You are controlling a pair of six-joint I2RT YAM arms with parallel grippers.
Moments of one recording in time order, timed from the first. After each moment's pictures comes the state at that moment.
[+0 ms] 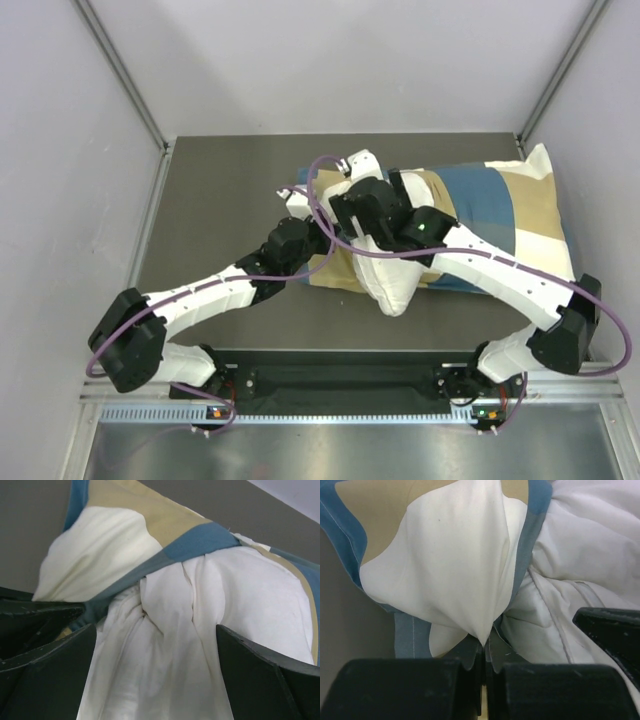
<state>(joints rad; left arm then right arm) -0.81 1.33 0.77 0.31 -0.26 -0.57 0.94 1.42 1.38 -0.62 0.64 0.12</state>
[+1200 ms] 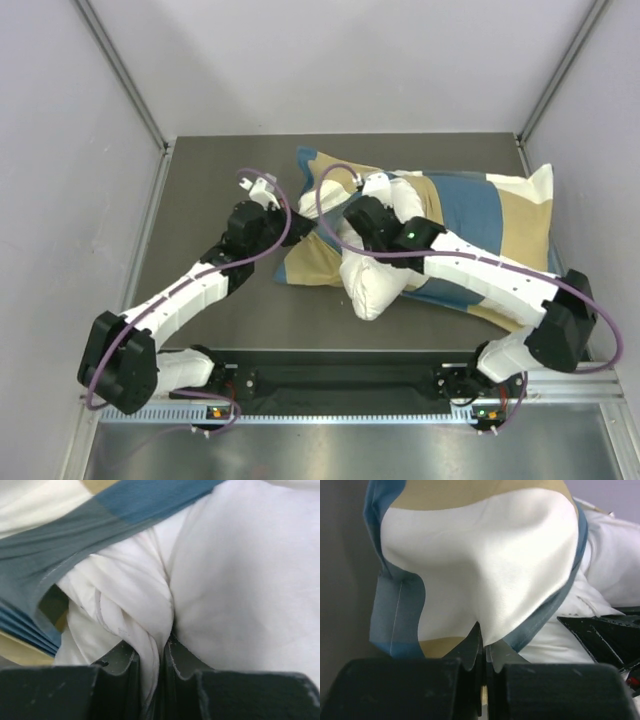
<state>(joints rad) -0.52 1.22 0.74 0.19 0.11 -0.71 0.93 1.47 1.28 -0.69 0.70 0.41</state>
